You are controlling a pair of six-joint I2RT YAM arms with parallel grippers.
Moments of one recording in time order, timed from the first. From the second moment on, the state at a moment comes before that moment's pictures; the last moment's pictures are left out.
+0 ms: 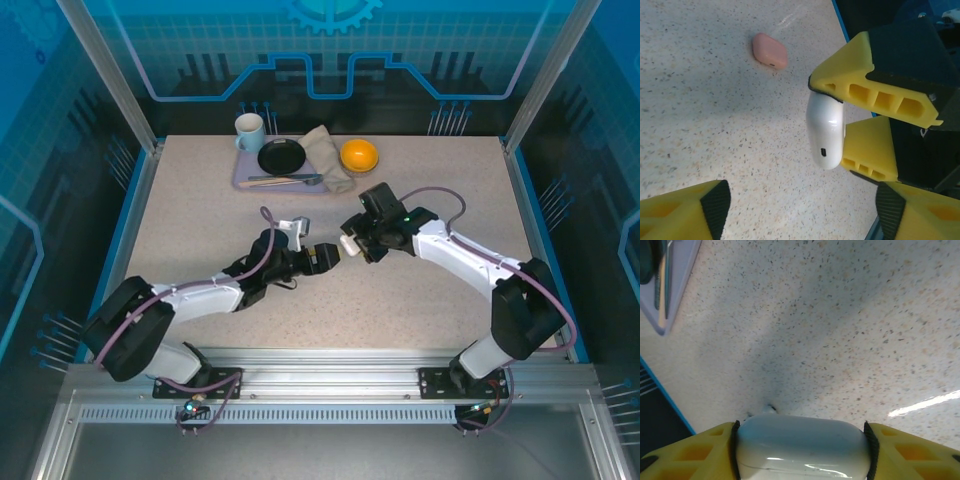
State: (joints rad) left arm -0.66 1.44 0.58 0.47 0.27 -0.85; right arm 0.59 1.54 1.13 -0.56 -0.12 1.45
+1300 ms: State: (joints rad) left arm -0.67 1.62 0.70 0.59 0.25 -0.87; right arm 0.58 1.52 1.10 -0.48 -0.16 1.57
